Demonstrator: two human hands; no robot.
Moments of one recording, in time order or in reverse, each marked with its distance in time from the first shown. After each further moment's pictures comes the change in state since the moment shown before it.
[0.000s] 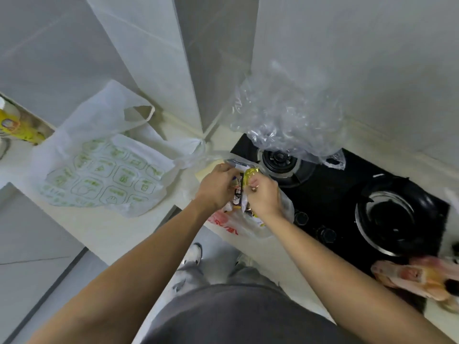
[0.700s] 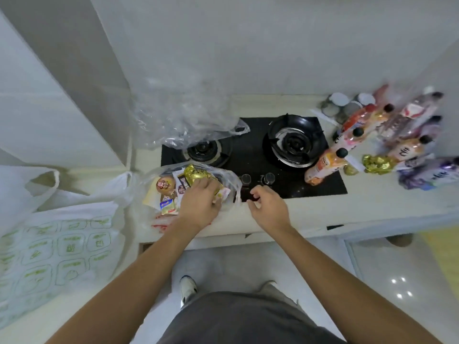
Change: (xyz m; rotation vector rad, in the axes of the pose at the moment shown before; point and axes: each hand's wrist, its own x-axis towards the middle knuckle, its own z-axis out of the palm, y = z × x) left_hand -0.056 0.044 0.004 0.120 -0.046 0.617; right_hand -0.181 0.036 -0.032 -0.141 0.410 0.333
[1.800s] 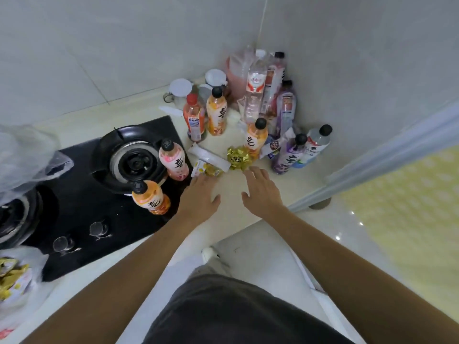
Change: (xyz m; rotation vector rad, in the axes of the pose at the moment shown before) left_hand 0.248 0.417 0.247 -0.002 -0.335 0.204; right_hand 0.077 0.455 -0.225 -0.250 -0.122 0.237
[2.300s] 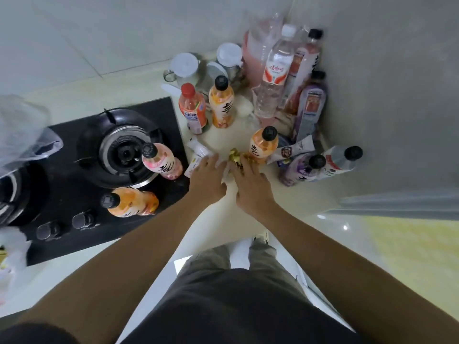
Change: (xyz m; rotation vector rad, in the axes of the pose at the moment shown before) left_hand 0.111 0.013 0.035 0.144 -0.224 -0.169; right_hand 0.085 0.019 0.014 -0.126 -0.156 -0.222
